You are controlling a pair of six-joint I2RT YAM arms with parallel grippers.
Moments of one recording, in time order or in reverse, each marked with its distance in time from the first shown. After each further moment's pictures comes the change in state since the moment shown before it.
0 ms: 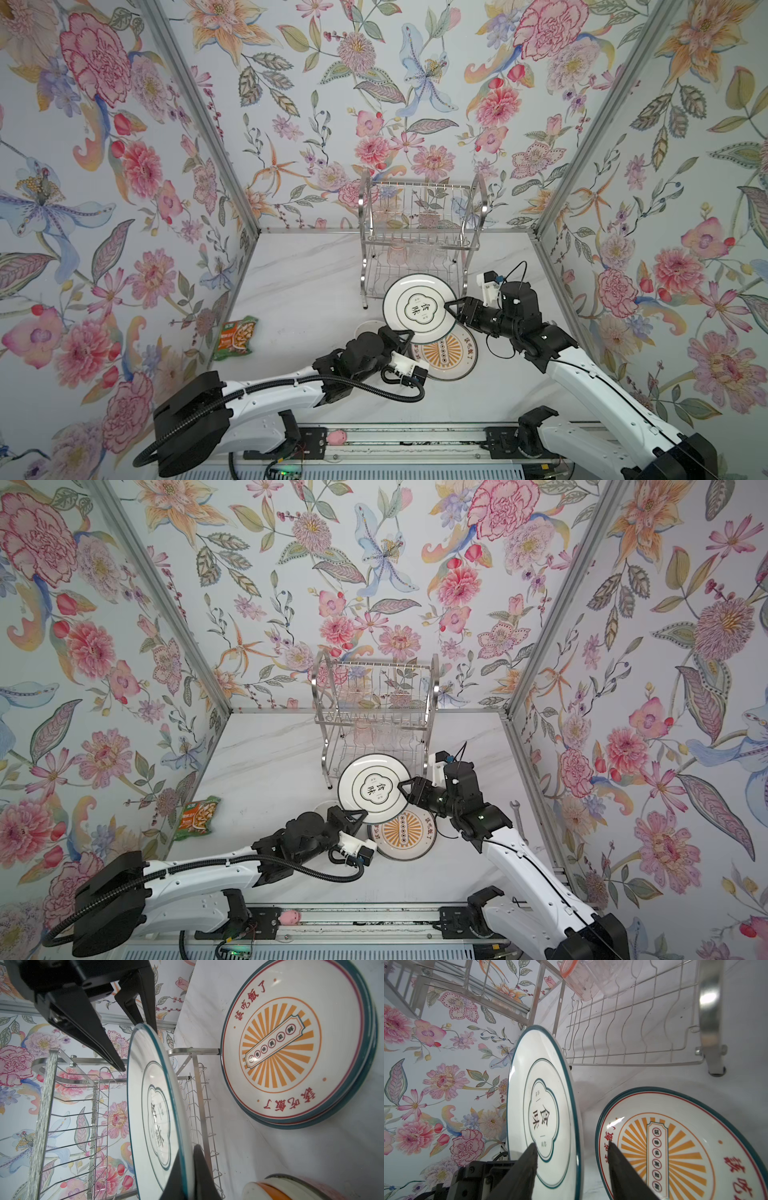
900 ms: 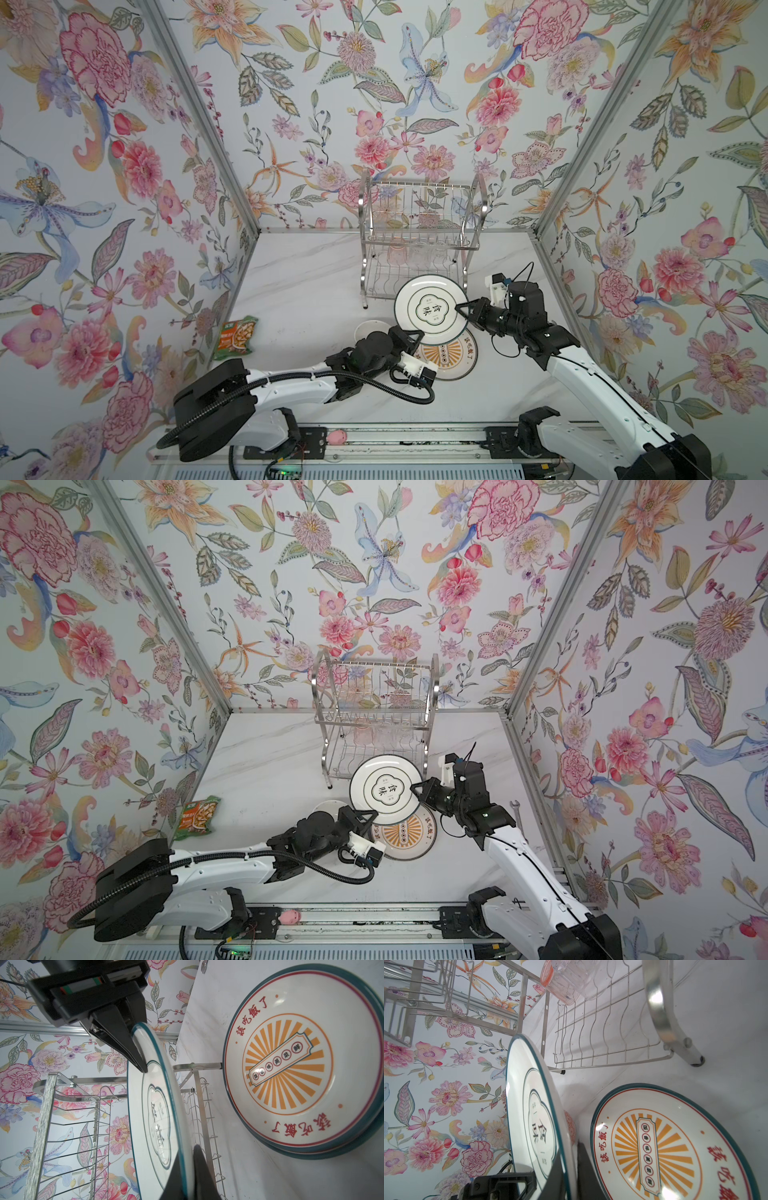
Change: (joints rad) left arm -0.016 0.122 0.030 0.119 0.023 0.031; right arm -0.109 0.002 -0.032 0.010 -0.082 0.043
